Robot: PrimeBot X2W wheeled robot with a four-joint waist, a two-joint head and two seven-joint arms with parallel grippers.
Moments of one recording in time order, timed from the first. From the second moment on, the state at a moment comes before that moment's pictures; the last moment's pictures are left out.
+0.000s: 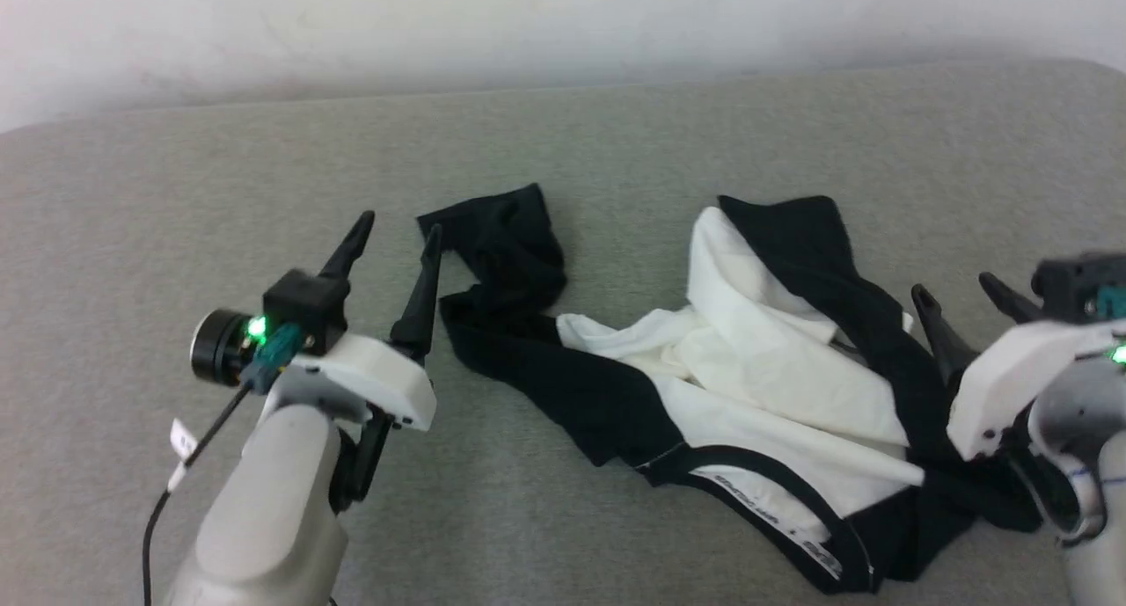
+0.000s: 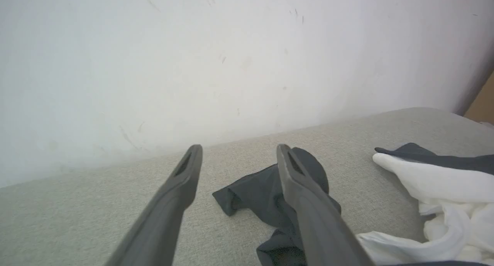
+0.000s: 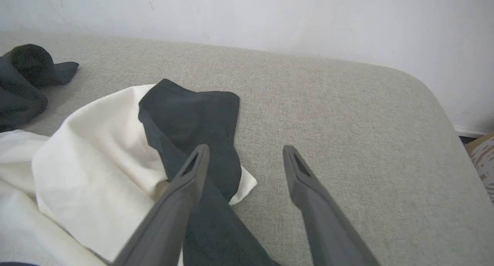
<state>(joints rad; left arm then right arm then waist) -0.49 0.23 -0.33 0.48 -0.28 -0.03 -0.25 -0.22 -0.23 -0.03 0.07 0.23 0.13 0.34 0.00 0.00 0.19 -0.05</state>
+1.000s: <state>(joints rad) -0.11 0.11 -0.22 0.09 -0.21 0.02 -0.26 -0.69 -0.42 0.09 0.84 0.21 0.13 0.44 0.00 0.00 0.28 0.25</state>
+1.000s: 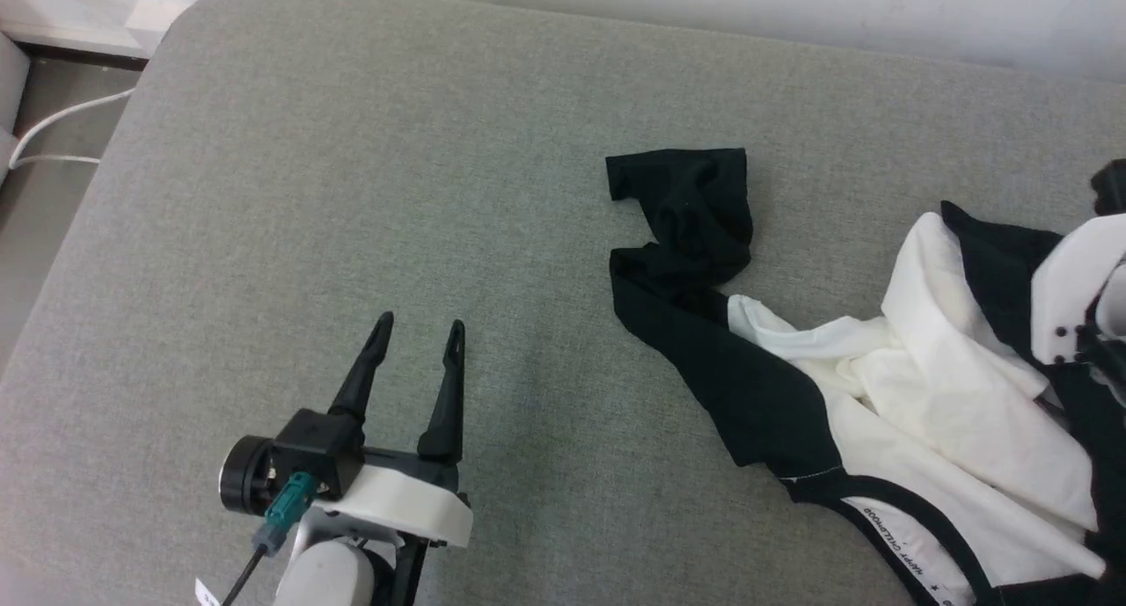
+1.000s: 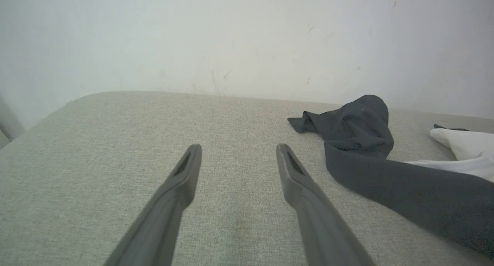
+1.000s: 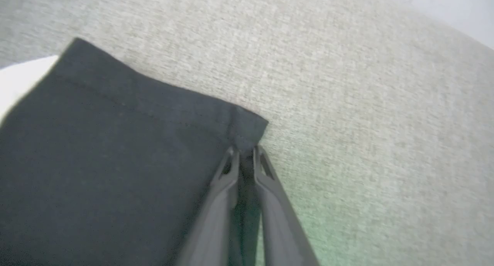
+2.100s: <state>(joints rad) -0.13 0.09 -0.22 0.18 -0.19 -0.05 -0.24 -0.55 -0.44 -0.37 0.89 -0.03 0.13 0.07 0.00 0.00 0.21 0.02</state>
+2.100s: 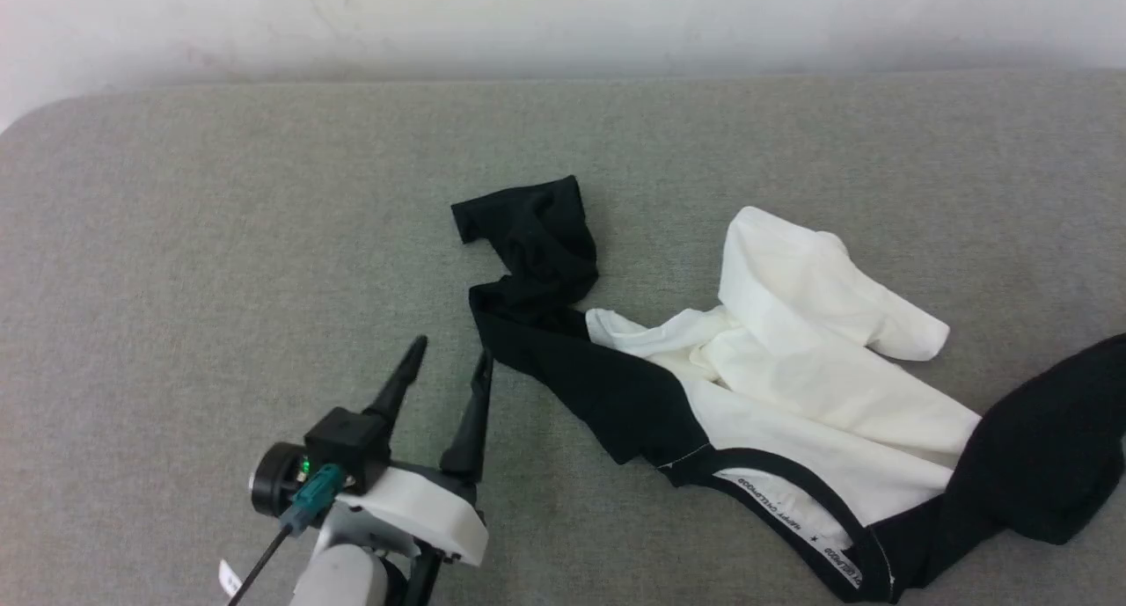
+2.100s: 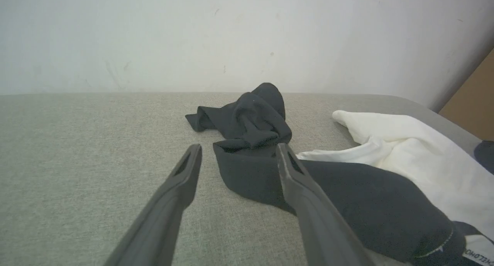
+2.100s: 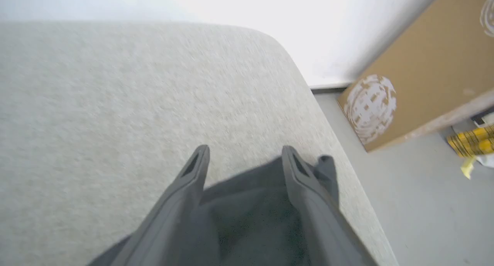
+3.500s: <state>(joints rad) -0.24 0.05 -0.42 0.36 -0.54 -0.02 0.22 -0.14 -0.13 -0.16 0.16 0.13 0.13 -0.02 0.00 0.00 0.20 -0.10</state>
